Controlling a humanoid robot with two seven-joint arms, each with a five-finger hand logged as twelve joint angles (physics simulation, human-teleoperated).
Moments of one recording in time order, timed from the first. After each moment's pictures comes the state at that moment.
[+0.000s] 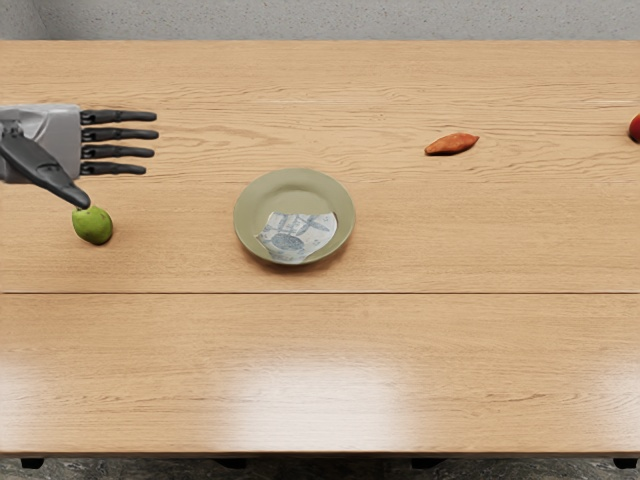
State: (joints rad) left arm -0.98 1.07 -0.54 -1.34 -0.15 -0.61 0.50; right arm 0.06 0.00 0.05 0.12 0.11 0.03 -0.45
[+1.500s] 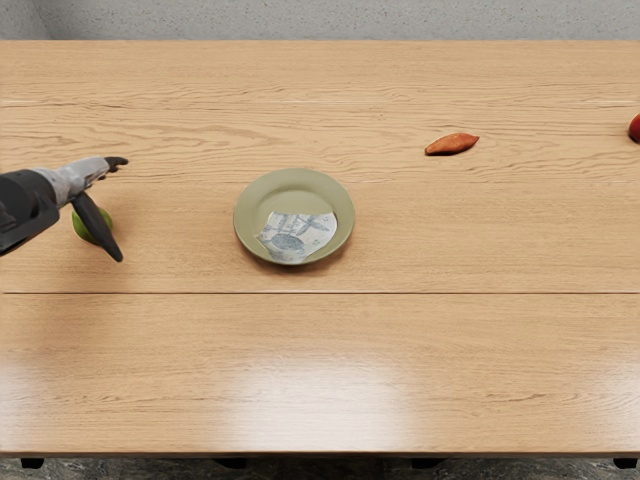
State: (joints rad) left arm -0.98 0.76 -0.31 -1.36 0.94 0.05 0.59; right arm 0.06 0.00 0.04 0.12 0.10 0.04 -0.45
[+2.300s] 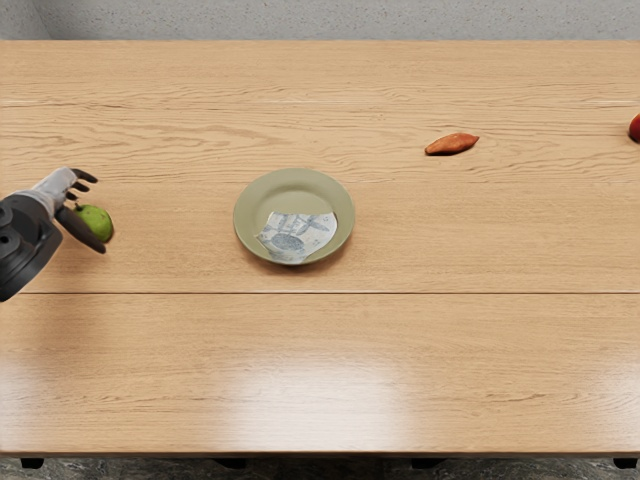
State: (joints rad) left arm -0.95 0.71 -0.19 -1.27 0.96 0.36 0.61; right arm 0.06 0.00 0.04 0.12 0.10 0.04 -0.45
